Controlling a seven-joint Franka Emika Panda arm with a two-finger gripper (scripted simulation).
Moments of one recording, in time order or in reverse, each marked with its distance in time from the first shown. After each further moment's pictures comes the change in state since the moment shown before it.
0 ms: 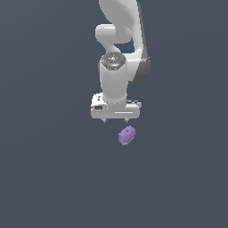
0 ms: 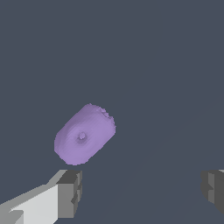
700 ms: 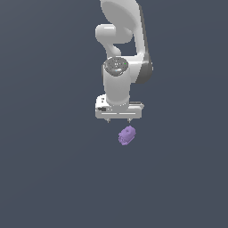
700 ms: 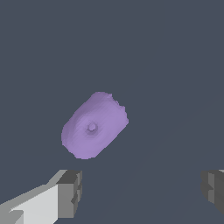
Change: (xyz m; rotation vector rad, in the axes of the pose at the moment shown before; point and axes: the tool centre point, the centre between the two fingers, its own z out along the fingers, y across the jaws) arm -0.013 -0.015 0.016 0.027 -0.040 0.027
